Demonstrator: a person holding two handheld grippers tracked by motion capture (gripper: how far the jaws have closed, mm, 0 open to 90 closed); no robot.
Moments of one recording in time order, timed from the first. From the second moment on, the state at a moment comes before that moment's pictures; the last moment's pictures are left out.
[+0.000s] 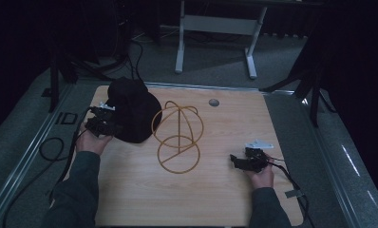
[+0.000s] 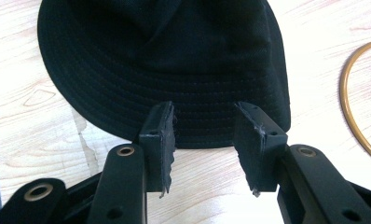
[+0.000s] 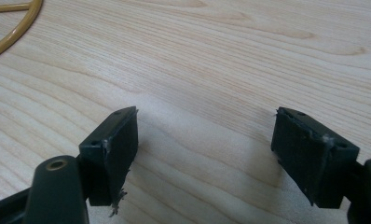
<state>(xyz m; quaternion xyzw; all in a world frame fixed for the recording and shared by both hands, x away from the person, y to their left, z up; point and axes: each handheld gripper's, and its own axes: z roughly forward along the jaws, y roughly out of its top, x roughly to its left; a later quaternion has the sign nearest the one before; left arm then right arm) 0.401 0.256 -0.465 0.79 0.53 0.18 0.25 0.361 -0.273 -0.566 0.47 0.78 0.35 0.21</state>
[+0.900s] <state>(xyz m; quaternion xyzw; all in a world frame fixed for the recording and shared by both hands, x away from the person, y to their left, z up) 0.426 0.261 -0.439 0.79 0.55 0.16 0.23 0.362 -0.273 -0.566 0.47 0.78 0.35 0.21</state>
